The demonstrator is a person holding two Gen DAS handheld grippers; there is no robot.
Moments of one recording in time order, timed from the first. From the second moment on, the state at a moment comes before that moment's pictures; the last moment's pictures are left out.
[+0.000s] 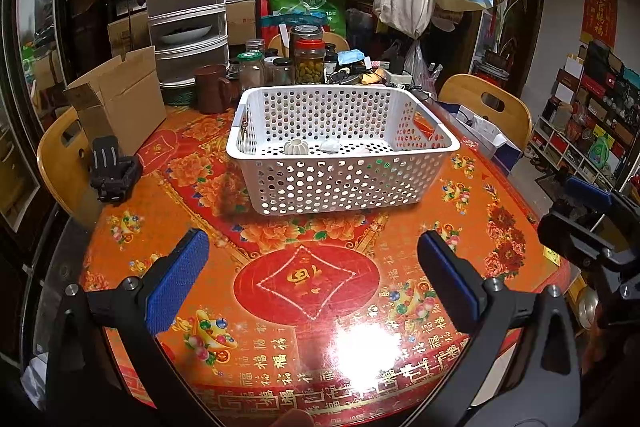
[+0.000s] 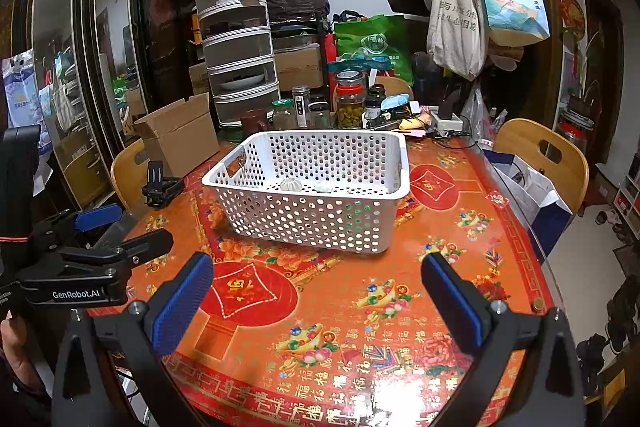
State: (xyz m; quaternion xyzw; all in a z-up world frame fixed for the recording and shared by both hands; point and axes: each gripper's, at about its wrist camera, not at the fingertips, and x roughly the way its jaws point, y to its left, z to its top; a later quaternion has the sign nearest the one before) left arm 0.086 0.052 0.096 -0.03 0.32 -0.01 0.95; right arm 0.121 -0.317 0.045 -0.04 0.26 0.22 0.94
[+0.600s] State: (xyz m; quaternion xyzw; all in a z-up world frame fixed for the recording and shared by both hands) left arm 0.088 0.049 0.092 -0.03 0.32 -0.01 0.95; right arm 0.122 -0.317 0.045 -0.04 0.26 0.22 0.94
